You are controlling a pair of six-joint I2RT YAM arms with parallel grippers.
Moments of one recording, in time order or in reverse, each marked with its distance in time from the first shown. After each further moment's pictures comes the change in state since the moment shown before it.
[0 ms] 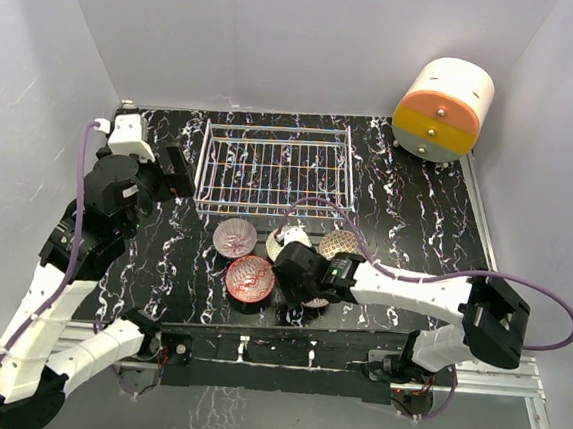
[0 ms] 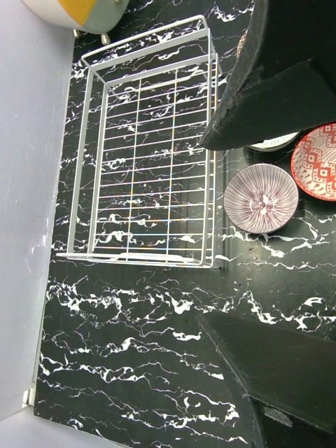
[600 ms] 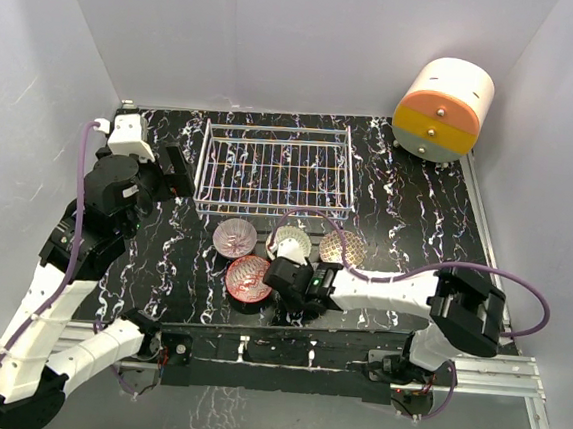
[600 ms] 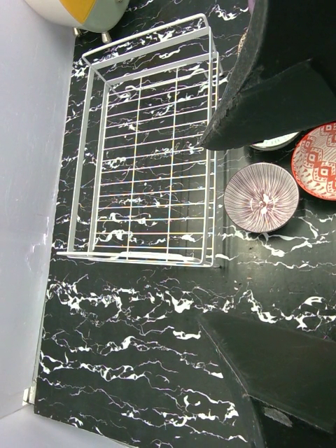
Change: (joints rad) left arm 0.000 0.000 0.000 0.000 -0.006 0.002; right arm 0.060 0.123 -0.027 0.047 0.121 0.053
